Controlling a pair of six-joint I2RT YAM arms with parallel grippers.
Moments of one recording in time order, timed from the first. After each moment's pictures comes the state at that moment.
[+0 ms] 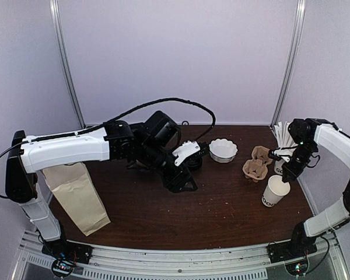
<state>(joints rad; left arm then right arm) -1.09 1.72 1.54 -0.66 0.27 0.06 0.00 1.37 1.12 -1.25 -0.05 -0.60</state>
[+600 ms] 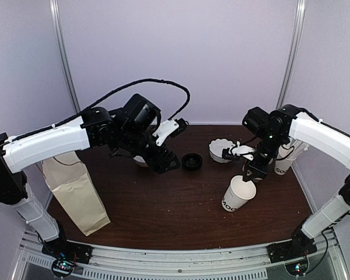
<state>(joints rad) -1.01 1.60 1.55 -0.74 0.03 0.00 0.57 1.46 1.36 -1.30 -0.19 -0.54</state>
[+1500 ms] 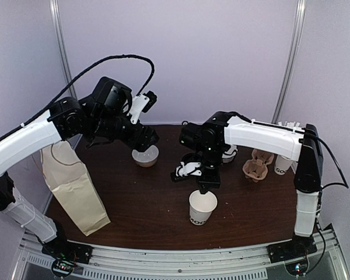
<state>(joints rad) -0.94 1.44 1.55 -0.77 -0.21 -0.11 0.92 1.98 1.80 -1.36 -0.14 -0.58</state>
